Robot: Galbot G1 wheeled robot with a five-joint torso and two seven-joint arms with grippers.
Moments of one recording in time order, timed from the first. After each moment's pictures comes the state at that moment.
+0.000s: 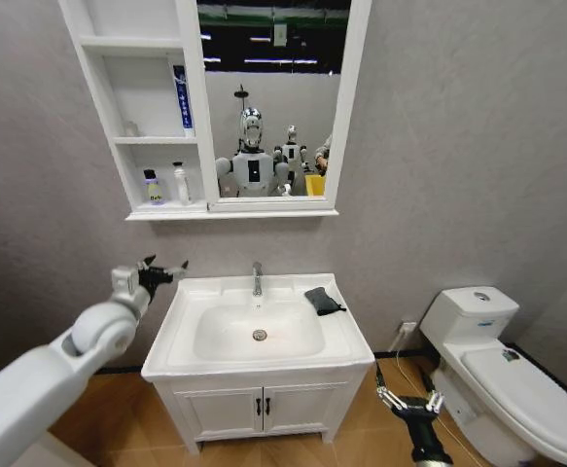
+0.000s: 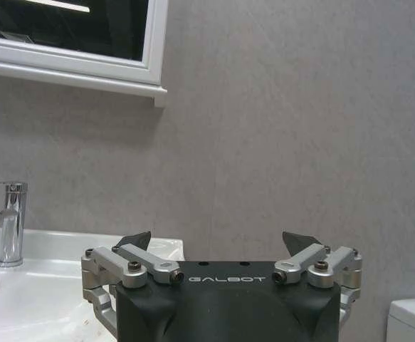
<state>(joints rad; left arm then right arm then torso) 1.17 -0.57 -0.38 -2.06 -0.74 0.29 -0.39 -1.91 1.36 0.67 2.01 0.16 0.49 0.12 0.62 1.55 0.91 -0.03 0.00</state>
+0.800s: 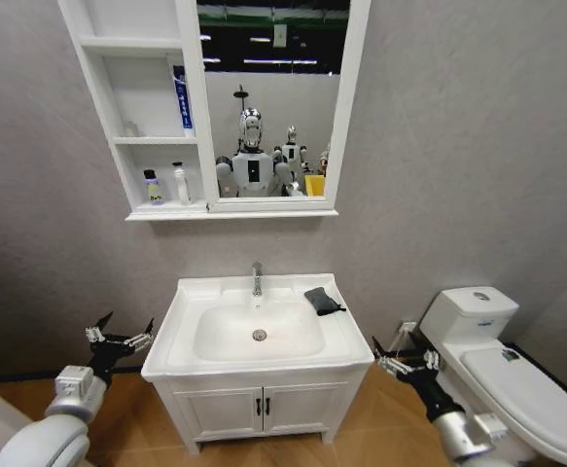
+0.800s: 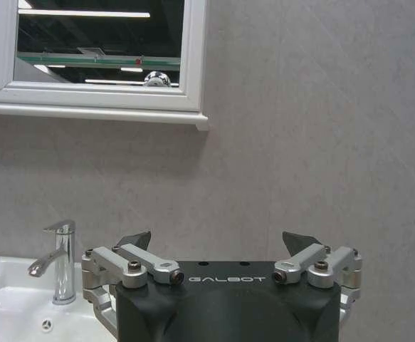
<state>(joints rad) 1.74 -0.84 -0.84 -2.22 -0.48 0.17 -0.27 -1.77 1.02 0.78 2.16 0.53 0.14 -0.01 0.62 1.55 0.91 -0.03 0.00</state>
